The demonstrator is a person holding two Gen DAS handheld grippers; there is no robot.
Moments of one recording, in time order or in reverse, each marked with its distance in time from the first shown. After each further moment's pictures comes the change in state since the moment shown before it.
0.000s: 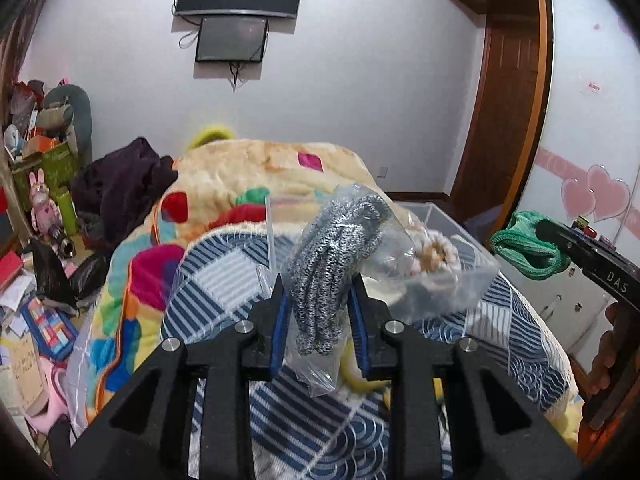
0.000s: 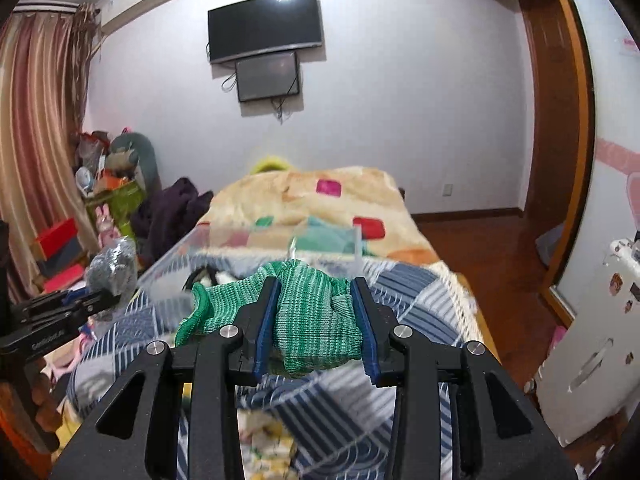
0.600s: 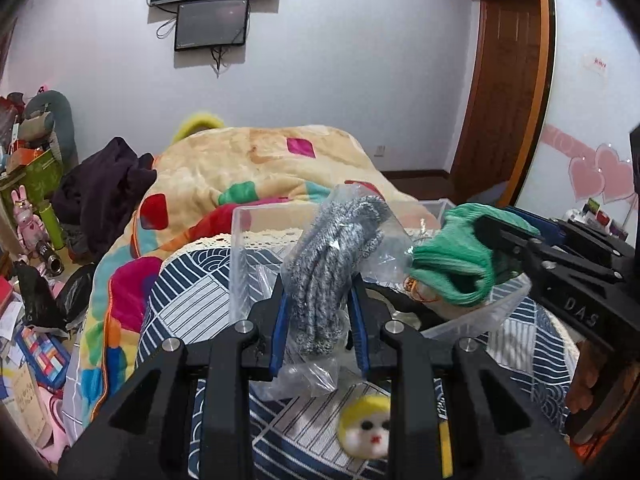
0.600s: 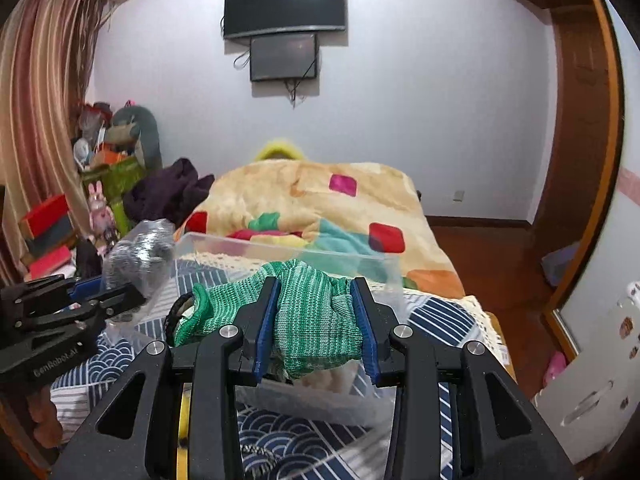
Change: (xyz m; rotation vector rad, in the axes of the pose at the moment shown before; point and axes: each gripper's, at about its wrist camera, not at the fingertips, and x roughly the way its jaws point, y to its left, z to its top) left arm 0.076 -0.011 0.026 0.061 0.095 -0.003; right arm 0.072 0.034 0.014 -0.112 0.094 0.017
